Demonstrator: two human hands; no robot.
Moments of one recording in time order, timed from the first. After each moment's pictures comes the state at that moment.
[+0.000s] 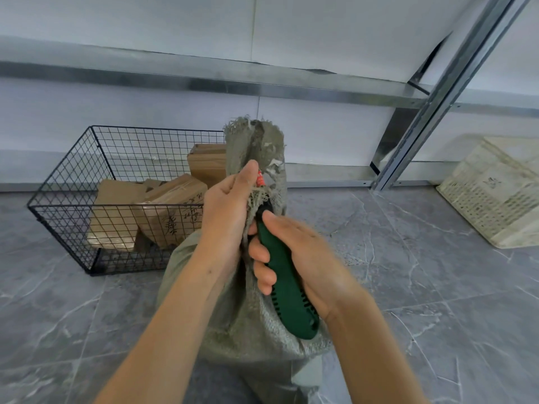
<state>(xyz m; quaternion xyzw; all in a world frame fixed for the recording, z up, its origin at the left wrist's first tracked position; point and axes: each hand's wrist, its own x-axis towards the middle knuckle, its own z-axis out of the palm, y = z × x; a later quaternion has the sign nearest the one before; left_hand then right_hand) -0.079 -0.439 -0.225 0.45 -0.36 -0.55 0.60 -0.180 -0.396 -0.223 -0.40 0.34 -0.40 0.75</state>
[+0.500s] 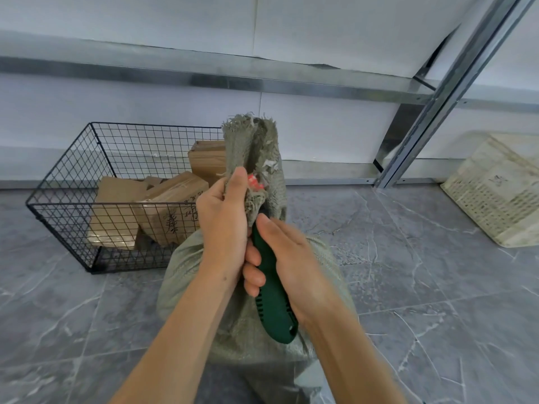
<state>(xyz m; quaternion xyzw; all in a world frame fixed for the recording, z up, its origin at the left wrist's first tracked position) -0.082 -0.441 -0.238 0.47 -0.36 -0.43 0.68 -0.162 -0.399 -0.241 -0.40 0.35 -0.45 0.71</state>
